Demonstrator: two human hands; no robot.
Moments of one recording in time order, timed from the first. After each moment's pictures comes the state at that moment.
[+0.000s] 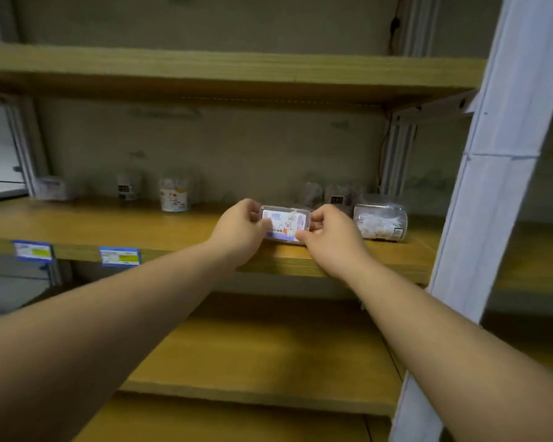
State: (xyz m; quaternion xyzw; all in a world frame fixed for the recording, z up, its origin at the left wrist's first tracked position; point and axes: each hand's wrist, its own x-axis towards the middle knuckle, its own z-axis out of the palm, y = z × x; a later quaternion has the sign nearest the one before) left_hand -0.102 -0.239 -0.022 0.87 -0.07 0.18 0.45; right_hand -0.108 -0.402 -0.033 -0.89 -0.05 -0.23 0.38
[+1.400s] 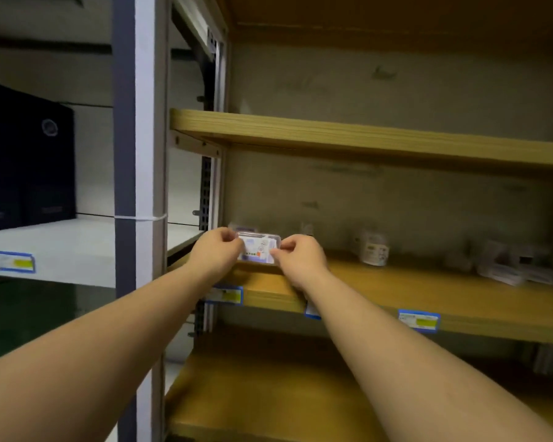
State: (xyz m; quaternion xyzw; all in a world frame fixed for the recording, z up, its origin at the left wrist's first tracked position) left_hand -0.035 0.272 -0.012 0.84 -0.02 0.19 0.50; right_hand -0.025 0.110 -0.012 -0.88 -0.04 -0.22 0.43
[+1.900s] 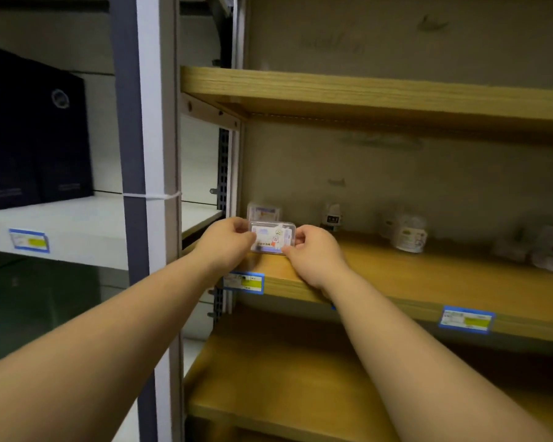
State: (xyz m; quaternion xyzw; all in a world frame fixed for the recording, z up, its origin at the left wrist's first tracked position) left_hand -0.021 0.286 -0.024 0.86 -0.01 0.16 0.48; right_hand 0.000 0.120 -0.033 -0.91 -0.09 -0.20 0.34
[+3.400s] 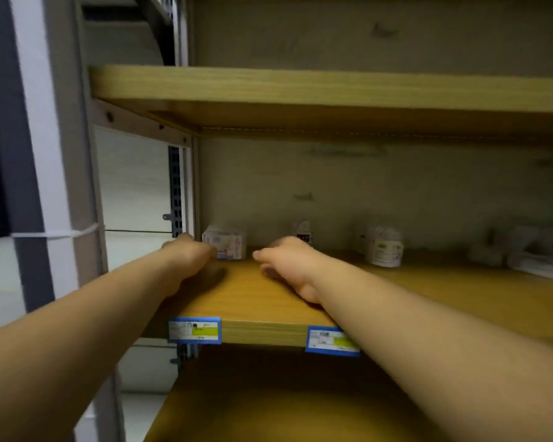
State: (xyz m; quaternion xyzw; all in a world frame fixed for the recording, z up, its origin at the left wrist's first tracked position) left_hand 0.040 0.280 0.002 0.88 0.10 0.08 0.45; right_hand 0.036 0.098 -0.007 -0.84 -0.03 0.00 0.54
